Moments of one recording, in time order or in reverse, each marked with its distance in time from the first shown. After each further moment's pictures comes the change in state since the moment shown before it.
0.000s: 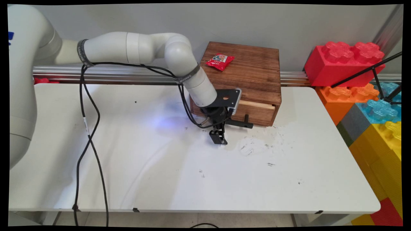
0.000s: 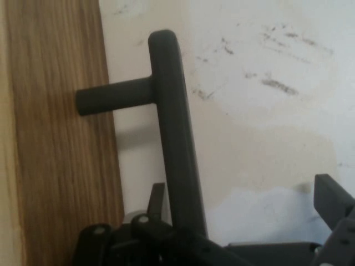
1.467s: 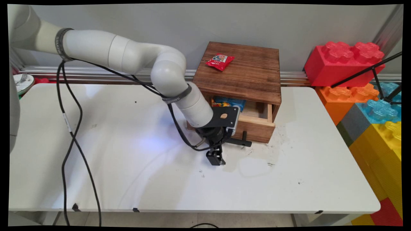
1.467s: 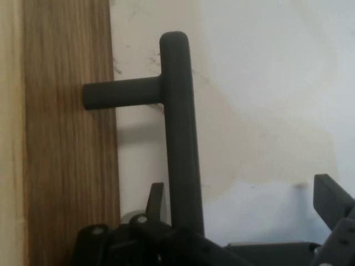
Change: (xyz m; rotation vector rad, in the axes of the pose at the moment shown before) arm 0.022 0.080 -0.009 -0.006 -0.009 -0.078
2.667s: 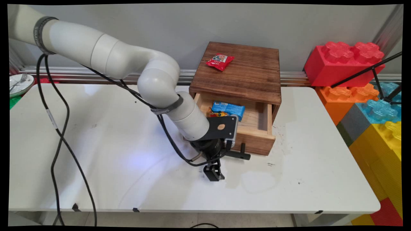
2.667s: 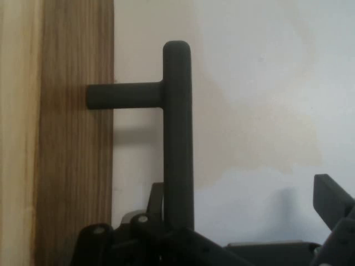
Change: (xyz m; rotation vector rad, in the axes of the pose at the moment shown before) arm 0.011 0.050 -0.017 -0.029 0.012 -0.078
